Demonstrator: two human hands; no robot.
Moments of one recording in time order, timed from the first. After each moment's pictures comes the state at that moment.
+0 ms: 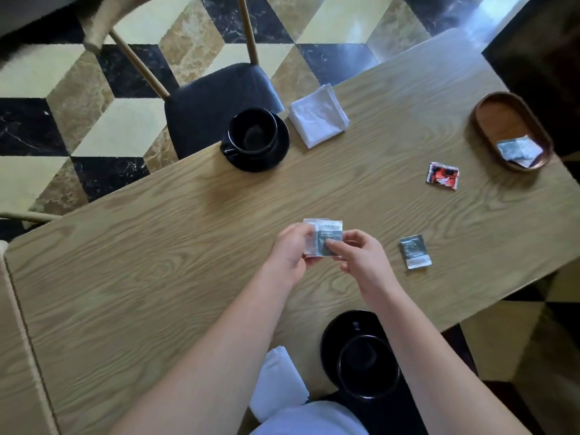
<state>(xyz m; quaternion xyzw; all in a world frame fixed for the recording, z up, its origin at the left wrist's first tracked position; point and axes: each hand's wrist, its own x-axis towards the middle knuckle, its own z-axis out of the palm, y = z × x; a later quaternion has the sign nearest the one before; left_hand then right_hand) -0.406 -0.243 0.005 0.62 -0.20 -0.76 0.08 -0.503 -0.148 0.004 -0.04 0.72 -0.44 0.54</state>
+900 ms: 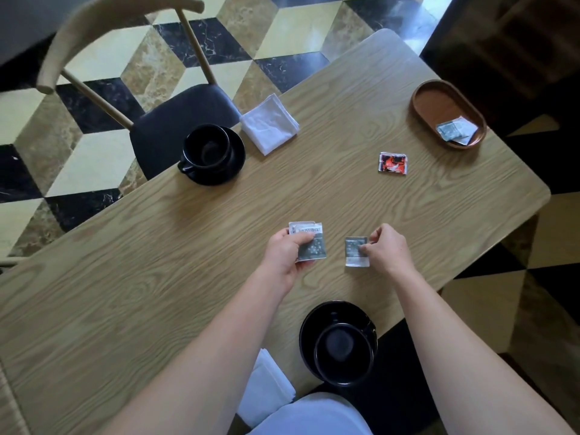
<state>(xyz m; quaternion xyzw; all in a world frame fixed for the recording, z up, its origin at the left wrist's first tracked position) -0.437 -0.205 0.016 0.58 -0.25 -0.77 0.07 -0.605 -0.080 -0.047 -0.14 0.92 -0.14 0.35</state>
